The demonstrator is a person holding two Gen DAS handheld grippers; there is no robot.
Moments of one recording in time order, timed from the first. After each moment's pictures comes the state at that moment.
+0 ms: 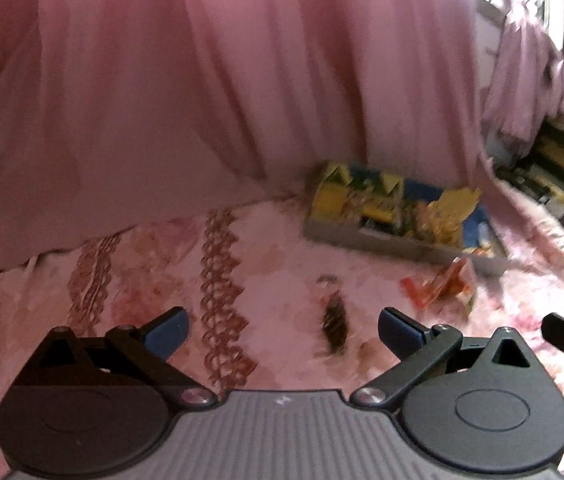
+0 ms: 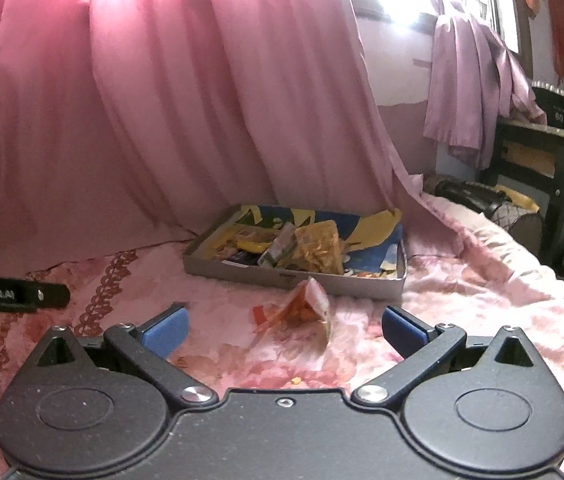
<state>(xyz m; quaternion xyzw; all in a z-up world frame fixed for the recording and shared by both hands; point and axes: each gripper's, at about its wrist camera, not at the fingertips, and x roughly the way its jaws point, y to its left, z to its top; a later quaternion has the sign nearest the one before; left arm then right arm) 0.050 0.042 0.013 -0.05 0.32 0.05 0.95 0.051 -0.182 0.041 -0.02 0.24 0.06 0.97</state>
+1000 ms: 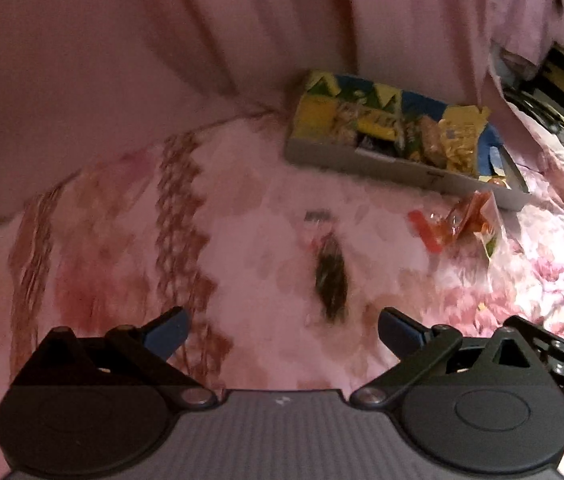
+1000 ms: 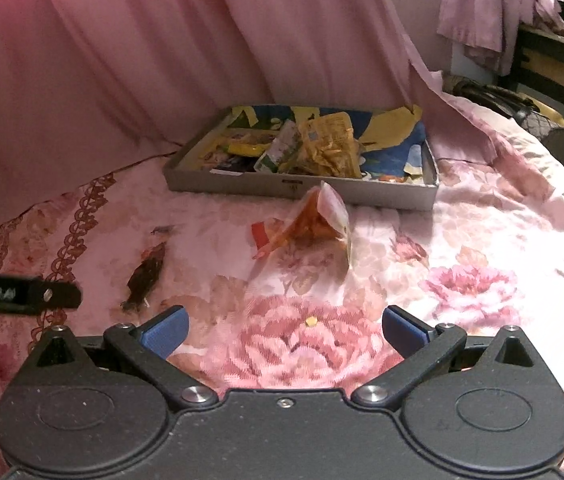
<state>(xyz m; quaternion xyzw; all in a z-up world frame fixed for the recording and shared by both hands) 0.133 0.039 -0.027 -0.02 0.43 -0.01 0.90 0.125 -0.168 -0.012 -0.01 0.38 0.06 0.92</state>
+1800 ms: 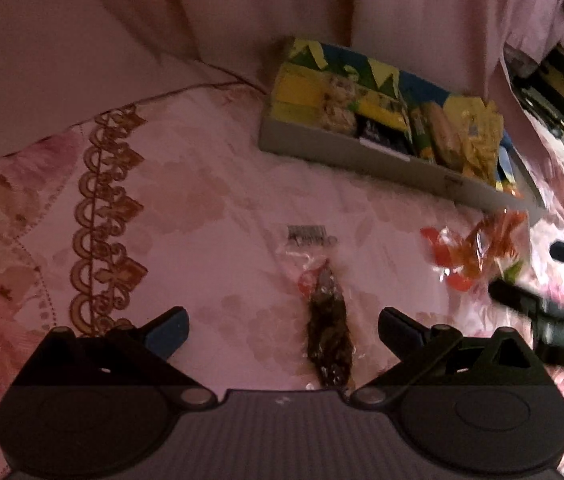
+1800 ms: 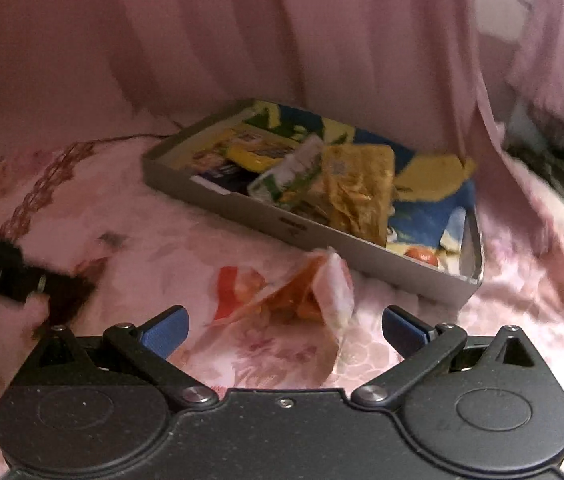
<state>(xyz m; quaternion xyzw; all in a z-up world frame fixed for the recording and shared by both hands) 0.211 0.048 -0.085 -0.07 0.47 -0.06 0.88 0.227 -0.167 -0.044 -0.11 0.37 0.10 0.92</state>
